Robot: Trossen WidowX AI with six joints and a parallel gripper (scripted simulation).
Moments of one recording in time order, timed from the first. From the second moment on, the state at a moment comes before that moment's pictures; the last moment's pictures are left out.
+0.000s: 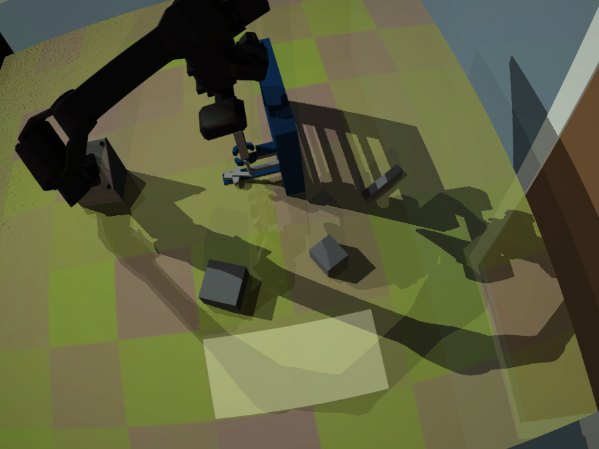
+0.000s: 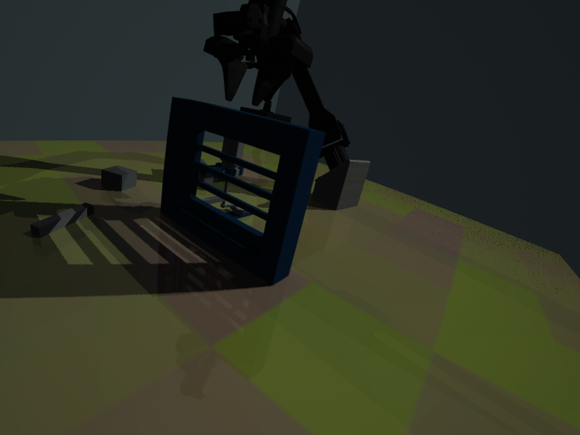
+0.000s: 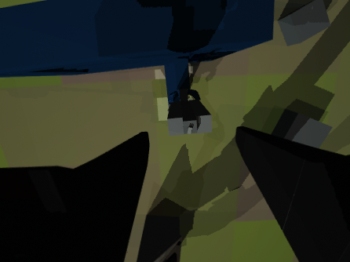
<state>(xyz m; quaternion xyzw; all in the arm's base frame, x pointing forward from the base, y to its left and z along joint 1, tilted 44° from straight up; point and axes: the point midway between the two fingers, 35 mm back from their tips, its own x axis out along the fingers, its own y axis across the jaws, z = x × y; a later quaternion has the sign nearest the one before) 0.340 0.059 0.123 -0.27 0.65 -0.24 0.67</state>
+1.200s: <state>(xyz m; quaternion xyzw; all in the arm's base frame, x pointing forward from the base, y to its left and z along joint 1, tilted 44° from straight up) 0.342 0.030 0.091 -0.28 0.67 -0.25 0.64</state>
